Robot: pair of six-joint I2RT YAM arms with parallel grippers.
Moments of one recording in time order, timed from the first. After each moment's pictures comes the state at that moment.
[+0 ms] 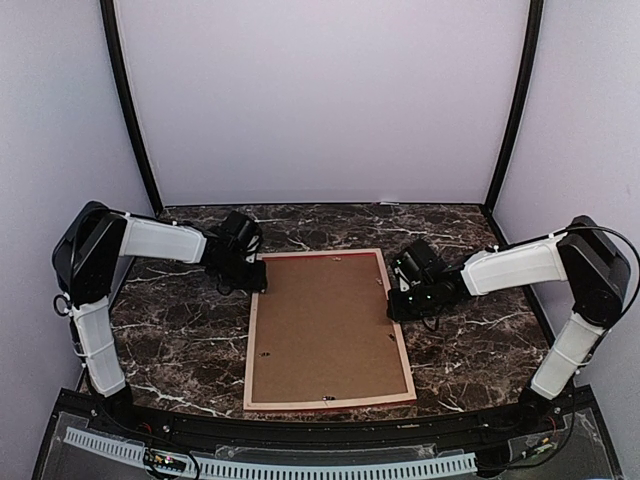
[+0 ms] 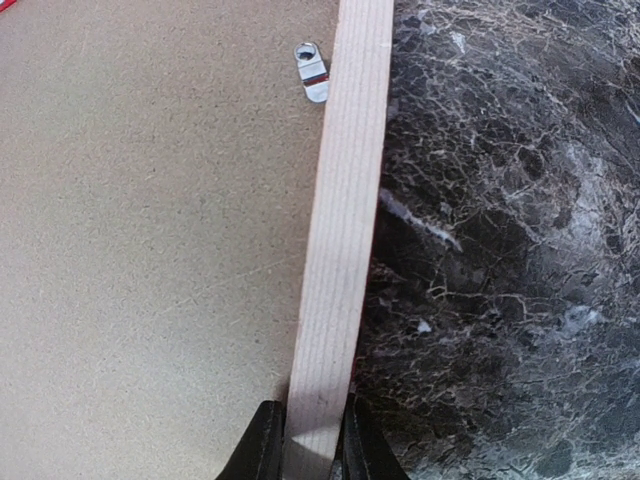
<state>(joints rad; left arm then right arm) -0.54 1.92 1.20 -0.35 -0.03 -0.35 0.73 1.68 0.88 -0.26 0.04 0.53</state>
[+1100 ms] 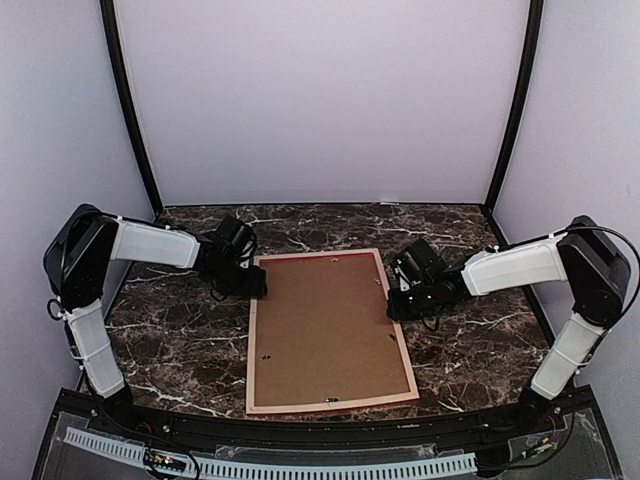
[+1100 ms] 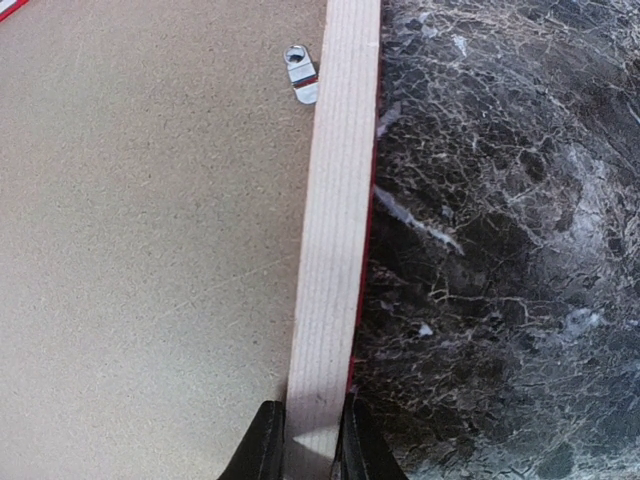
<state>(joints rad) -0.54 1.86 1.12 -0.33 -0.02 -0.40 0.73 1.68 0.87 -0.25 0.04 0.53</state>
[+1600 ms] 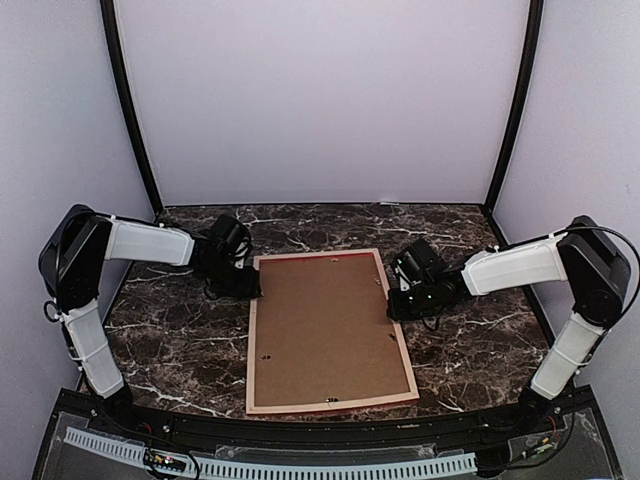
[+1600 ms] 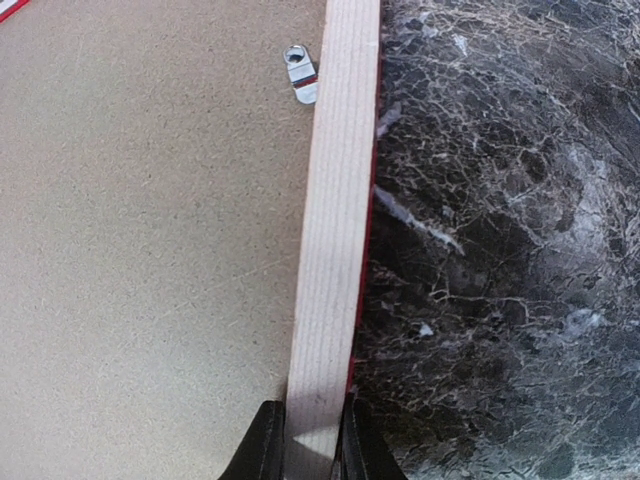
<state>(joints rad) -0.51 1.83 1.11 -0.40 0.01 -0.39 0.72 1.68 0.87 -0.25 0.03 0.53</state>
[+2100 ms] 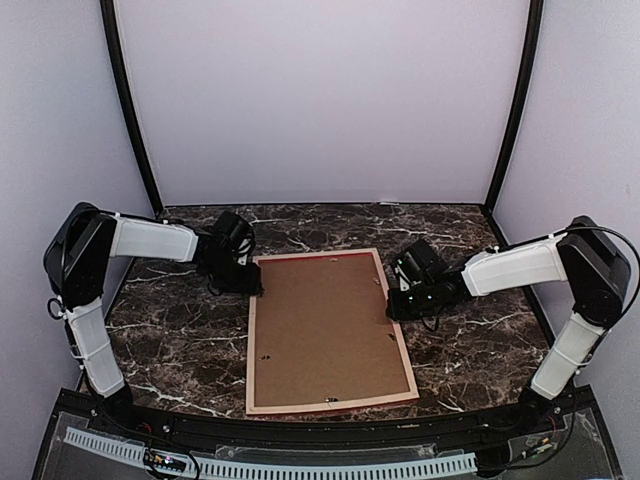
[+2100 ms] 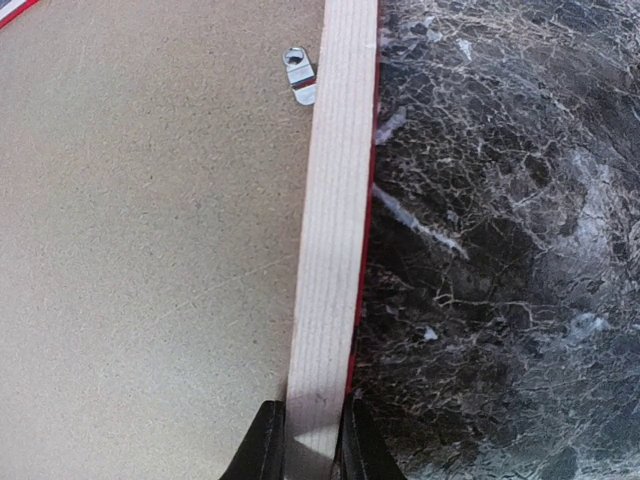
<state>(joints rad) -0.51 1.87 1.16 -0.42 0.01 -0.36 0.72 1.68 0.87 -0.23 0.03 0.53</state>
